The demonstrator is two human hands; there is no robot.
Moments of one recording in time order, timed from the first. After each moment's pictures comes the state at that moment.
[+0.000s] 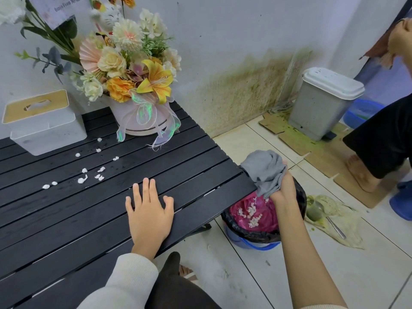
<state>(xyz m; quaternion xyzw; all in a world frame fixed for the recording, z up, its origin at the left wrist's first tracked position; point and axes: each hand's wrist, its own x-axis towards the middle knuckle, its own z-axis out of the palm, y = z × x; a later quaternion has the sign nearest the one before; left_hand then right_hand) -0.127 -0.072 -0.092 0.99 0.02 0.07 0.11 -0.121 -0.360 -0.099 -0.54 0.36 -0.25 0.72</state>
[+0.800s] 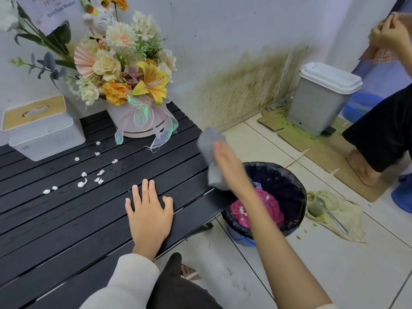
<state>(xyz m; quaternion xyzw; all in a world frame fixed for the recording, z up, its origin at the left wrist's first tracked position) -0.128 -0.073 -0.090 0.99 0.02 0.07 0.11 -0.099 -0.275 -0.038 -0.81 0.06 -0.07 0.58</state>
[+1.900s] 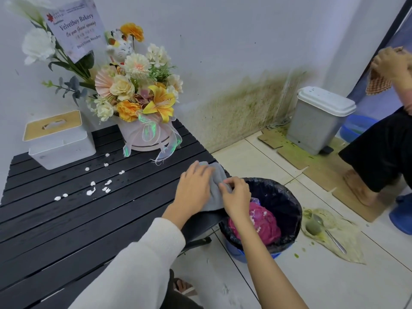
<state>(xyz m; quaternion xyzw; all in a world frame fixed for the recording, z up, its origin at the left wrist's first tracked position) -0.087 -0.159 -0.020 0.96 -0.26 0.06 0.11 -0.129 -0.272 -0.048 -0.85 0.22 -0.15 0.46</state>
